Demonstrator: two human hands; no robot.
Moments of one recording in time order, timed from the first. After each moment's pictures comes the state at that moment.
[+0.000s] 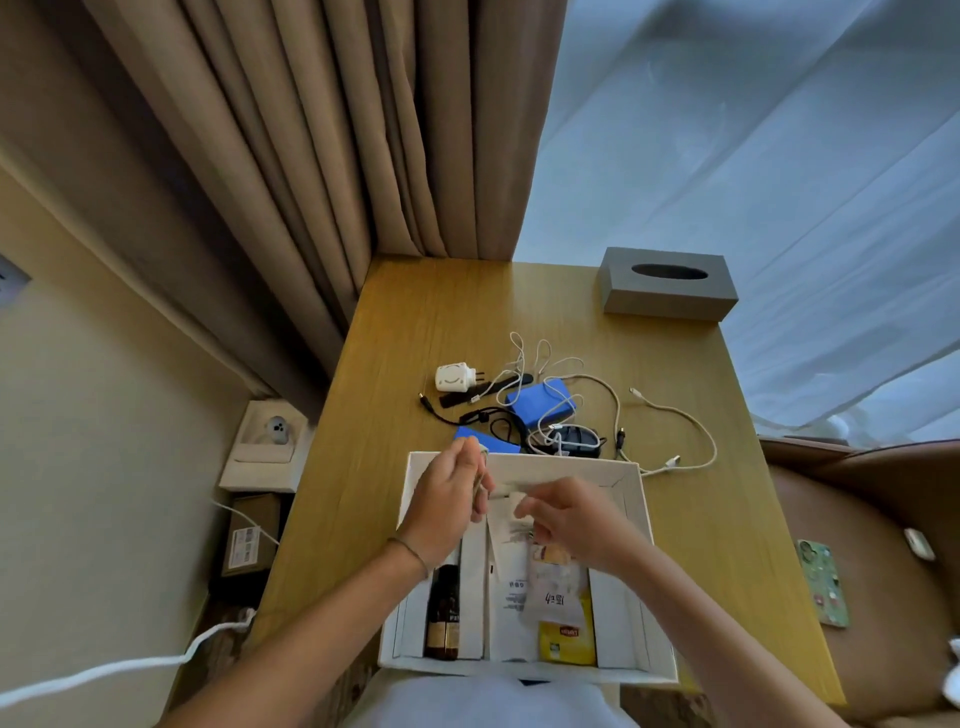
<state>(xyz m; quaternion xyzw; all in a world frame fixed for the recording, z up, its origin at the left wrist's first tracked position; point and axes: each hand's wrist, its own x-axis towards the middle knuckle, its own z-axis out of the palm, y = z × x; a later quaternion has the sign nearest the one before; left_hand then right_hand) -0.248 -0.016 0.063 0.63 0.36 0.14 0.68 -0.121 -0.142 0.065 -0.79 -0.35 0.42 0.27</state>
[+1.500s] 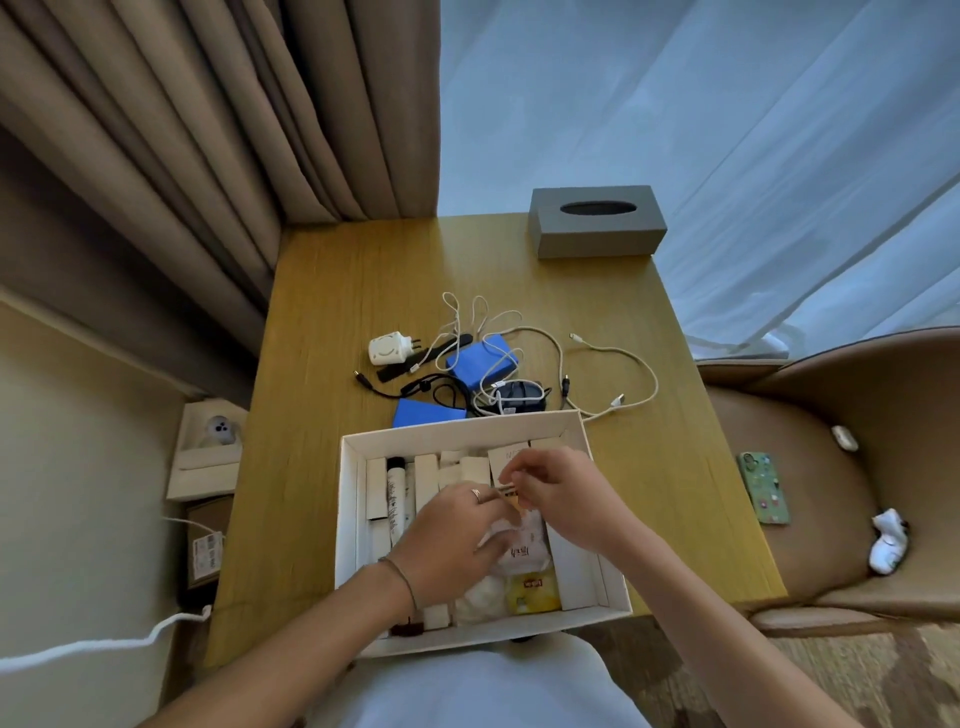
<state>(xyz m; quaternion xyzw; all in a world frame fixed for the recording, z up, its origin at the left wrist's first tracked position) -0.247 -0.062 0.019 0.94 0.05 -0.02 0.33 -0.111 -0.188 0.063 -0.83 -0.31 0.34 0.32</state>
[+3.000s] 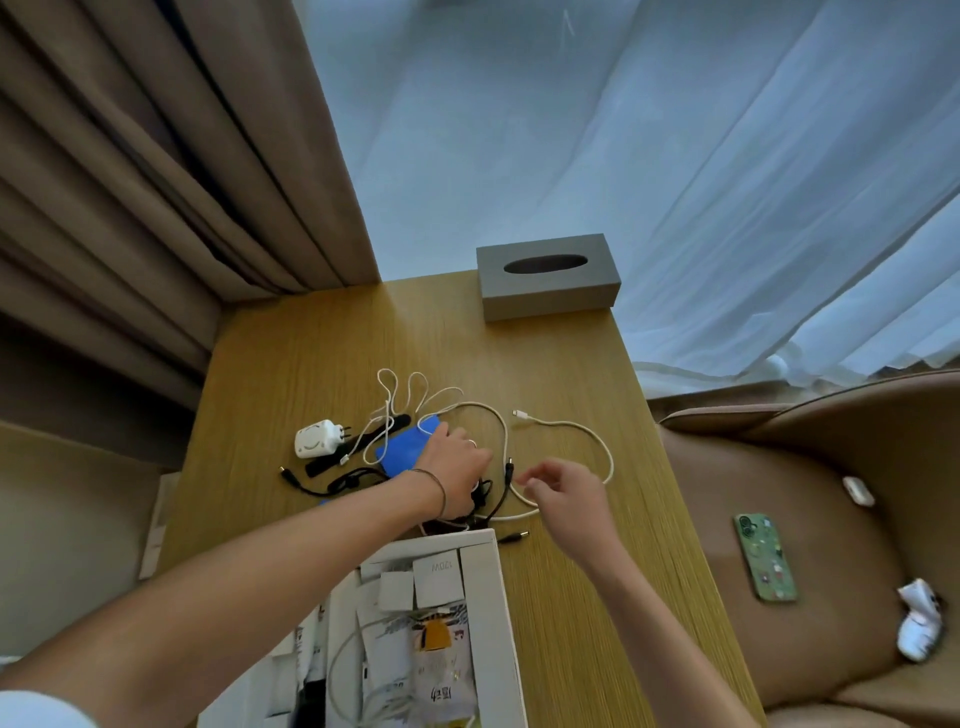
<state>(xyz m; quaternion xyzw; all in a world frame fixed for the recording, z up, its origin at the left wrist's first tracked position) -0.001 -0.021 -0.016 0.97 0.02 -0.24 -0.07 0.043 -0.202 0.011 -0.83 -0.14 0.30 0.44</state>
